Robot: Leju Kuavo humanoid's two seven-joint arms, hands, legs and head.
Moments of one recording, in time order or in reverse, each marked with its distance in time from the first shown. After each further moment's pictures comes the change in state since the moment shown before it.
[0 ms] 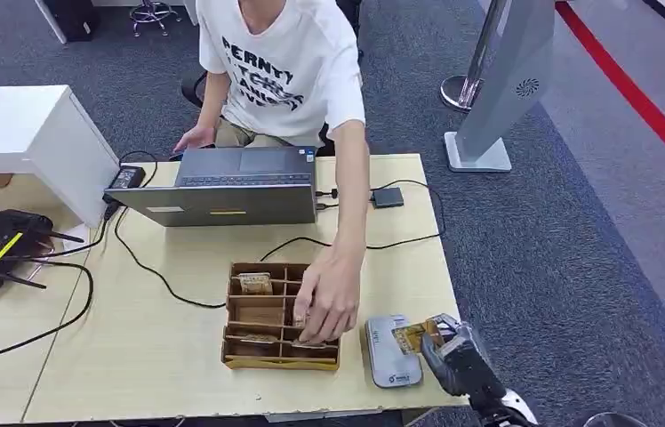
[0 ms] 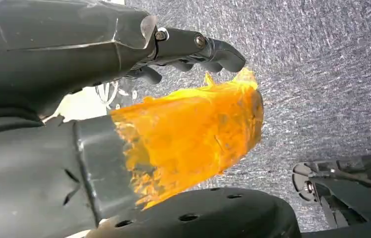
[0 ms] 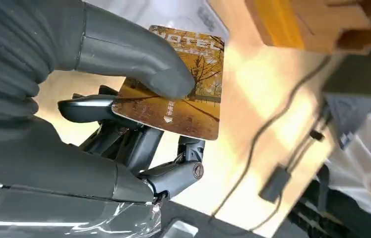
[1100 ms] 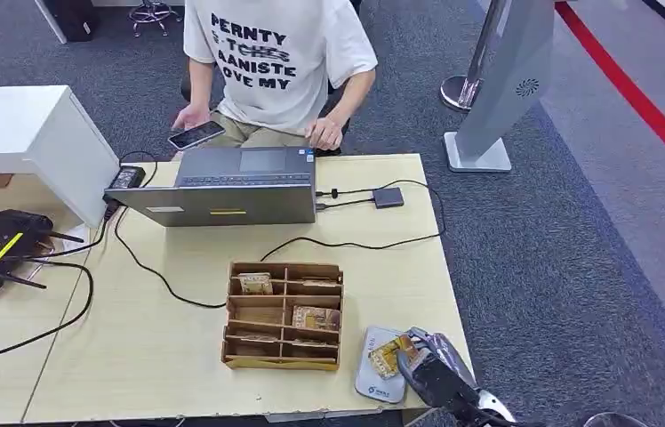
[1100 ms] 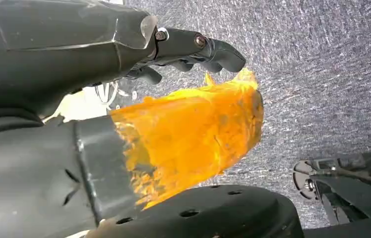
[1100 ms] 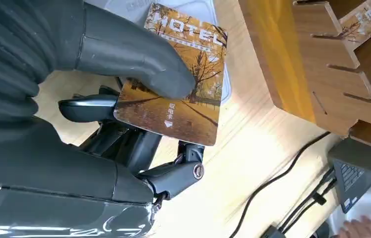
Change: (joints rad) left arm 0.000 0.000 0.000 0.000 -0.007 -0.011 0.001; right arm -0.070 -0.027 0.150 0.067 0.029 0.027 0.022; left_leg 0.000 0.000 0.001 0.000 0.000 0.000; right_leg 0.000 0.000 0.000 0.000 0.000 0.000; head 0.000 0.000
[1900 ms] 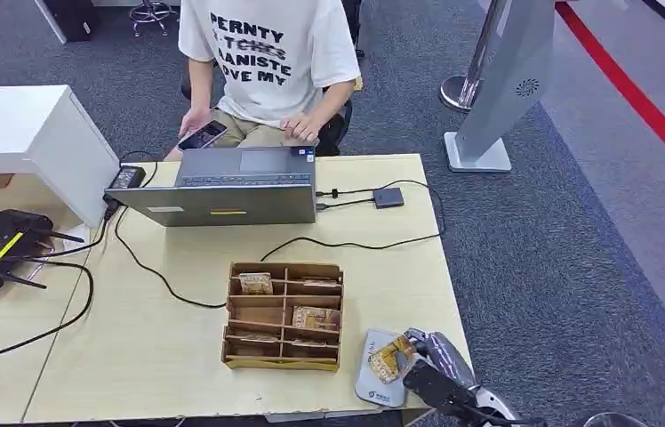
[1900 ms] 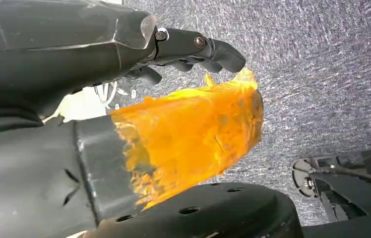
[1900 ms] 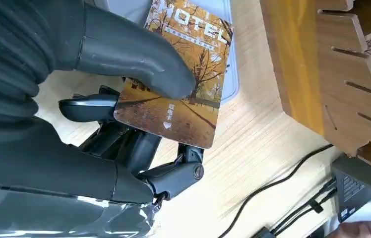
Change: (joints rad) left arm 0.000 0.000 0.000 0.000 0.005 -0.006 -0.003; right arm -0.022 -0.032 0.034 0.000 0.098 -0.006 0.042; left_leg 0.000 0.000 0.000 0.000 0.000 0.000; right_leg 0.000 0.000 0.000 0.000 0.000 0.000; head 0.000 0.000
